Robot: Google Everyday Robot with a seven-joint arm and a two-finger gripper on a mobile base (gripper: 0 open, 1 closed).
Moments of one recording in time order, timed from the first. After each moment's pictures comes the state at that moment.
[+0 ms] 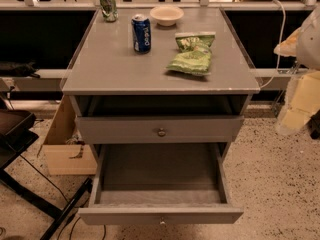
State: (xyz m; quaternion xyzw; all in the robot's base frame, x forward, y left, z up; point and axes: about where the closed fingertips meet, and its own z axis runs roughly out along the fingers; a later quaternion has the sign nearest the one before) arm 0.438 -0.217 0.974 -0.60 0.78 -0.03 0.16
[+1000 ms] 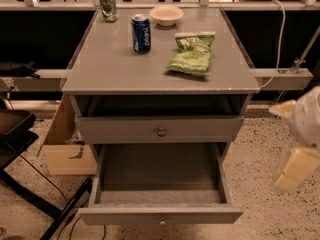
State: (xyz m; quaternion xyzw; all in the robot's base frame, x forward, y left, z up) arm 0.402 -0.234 0.855 -0.60 0.78 0.01 0.17
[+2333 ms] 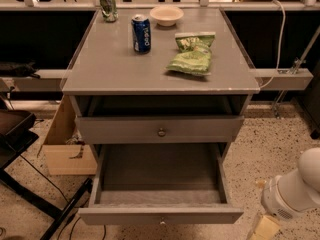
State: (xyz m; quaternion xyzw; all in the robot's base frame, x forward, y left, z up) arm 0.355 -0.259 0.599 -0.53 0.83 0.12 0.12
